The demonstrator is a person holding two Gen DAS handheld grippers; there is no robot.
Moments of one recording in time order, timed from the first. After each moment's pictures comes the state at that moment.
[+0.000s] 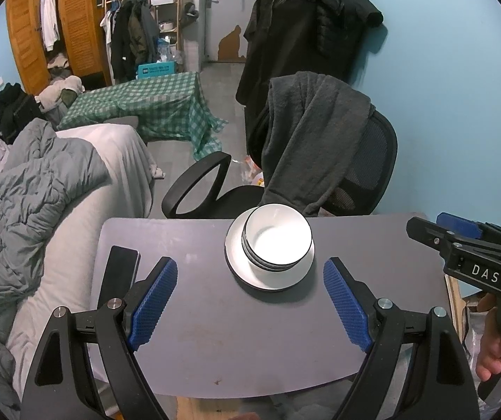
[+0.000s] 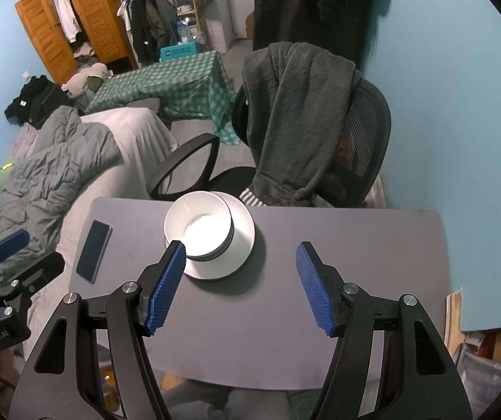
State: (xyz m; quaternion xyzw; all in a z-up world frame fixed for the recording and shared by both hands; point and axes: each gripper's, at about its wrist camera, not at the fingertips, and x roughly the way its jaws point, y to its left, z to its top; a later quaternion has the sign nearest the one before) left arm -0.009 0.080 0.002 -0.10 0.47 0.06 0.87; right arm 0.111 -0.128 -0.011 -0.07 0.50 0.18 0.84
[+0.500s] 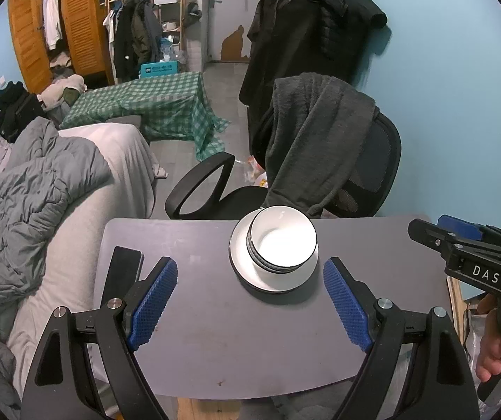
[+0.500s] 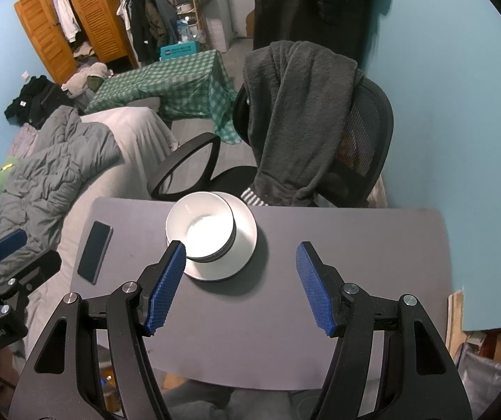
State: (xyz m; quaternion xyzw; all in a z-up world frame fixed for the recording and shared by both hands) left arm -0.009 0.088 0.001 -0.10 0.47 0.06 0.87; right arm 0.111 -0.128 -0.011 -0.07 0.50 0.18 0.84
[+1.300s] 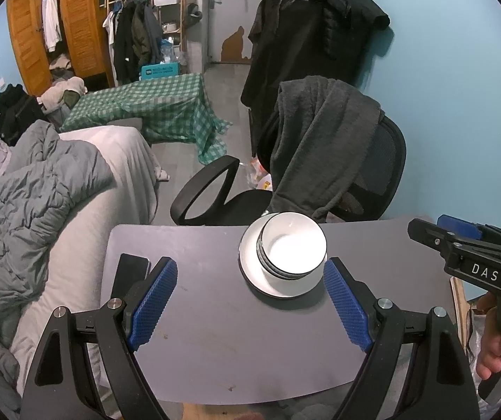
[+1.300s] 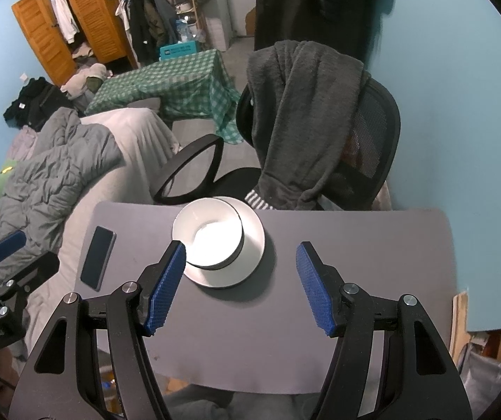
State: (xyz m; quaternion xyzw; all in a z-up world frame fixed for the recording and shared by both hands) left arm 0.000 0.108 0.002 -0.10 0.47 0.06 0.87; right arm 0.113 -0.110 -0.011 -0.06 0.50 0.18 0.84
